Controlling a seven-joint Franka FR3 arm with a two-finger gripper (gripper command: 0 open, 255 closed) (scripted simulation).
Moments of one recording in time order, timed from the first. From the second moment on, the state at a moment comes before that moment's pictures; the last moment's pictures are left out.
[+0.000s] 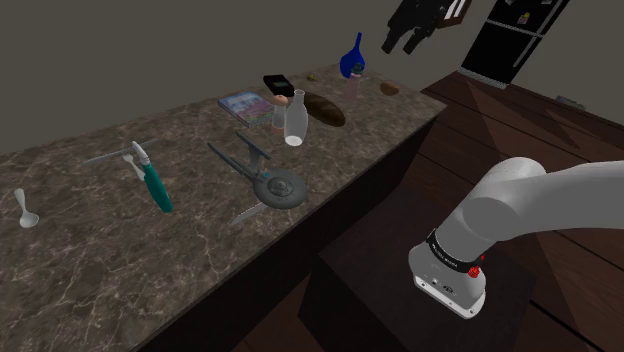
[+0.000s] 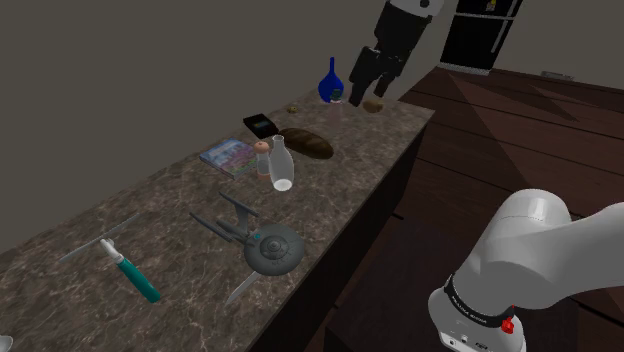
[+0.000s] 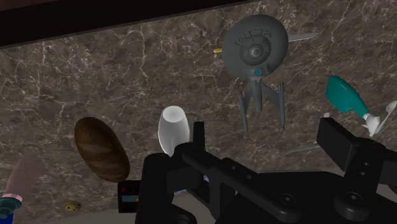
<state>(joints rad) -0.02 -0.80 -0.02 -2.26 0.10 1.72 0.01</state>
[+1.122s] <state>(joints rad) 0.03 -0.42 0.03 -2.37 0.13 2.15 -0.03</state>
